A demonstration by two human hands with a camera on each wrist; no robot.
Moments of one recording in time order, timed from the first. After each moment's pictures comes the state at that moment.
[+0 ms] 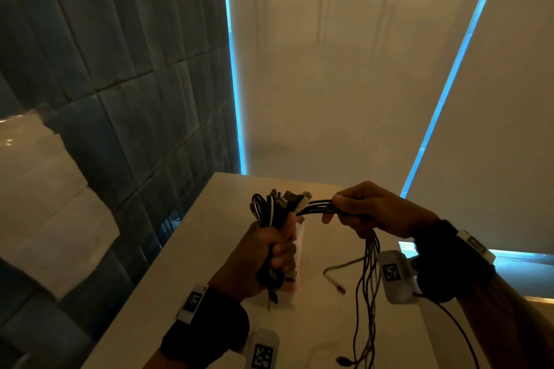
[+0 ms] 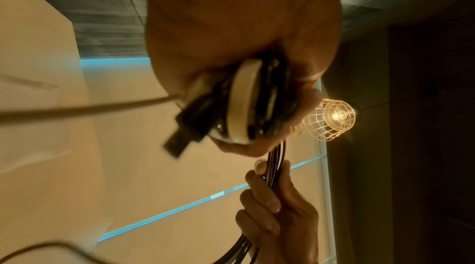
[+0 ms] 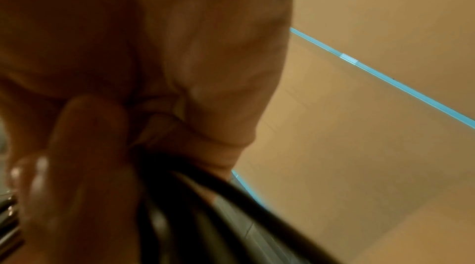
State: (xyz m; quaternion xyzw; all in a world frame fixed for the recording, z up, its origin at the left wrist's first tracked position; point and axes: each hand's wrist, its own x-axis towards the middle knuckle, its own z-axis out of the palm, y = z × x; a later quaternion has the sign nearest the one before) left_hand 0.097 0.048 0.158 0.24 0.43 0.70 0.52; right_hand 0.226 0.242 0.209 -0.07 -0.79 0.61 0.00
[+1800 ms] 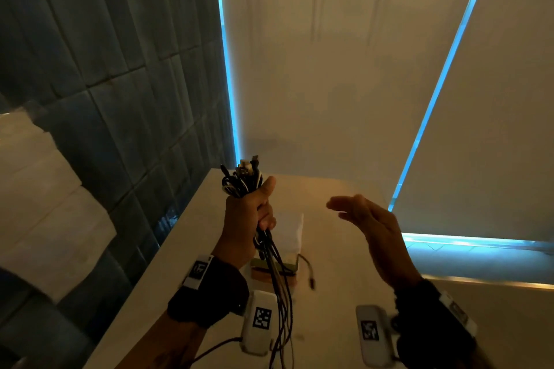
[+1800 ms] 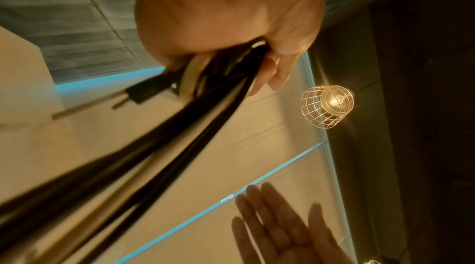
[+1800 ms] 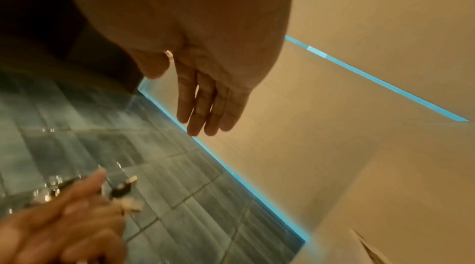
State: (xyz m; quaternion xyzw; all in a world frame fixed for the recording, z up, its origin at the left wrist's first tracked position) left_hand 0.059 0.077 0.155 0.20 0.49 0.79 0.31; right_hand 0.234 0.196 0.140 -0.18 -0.72 0.56 0.37
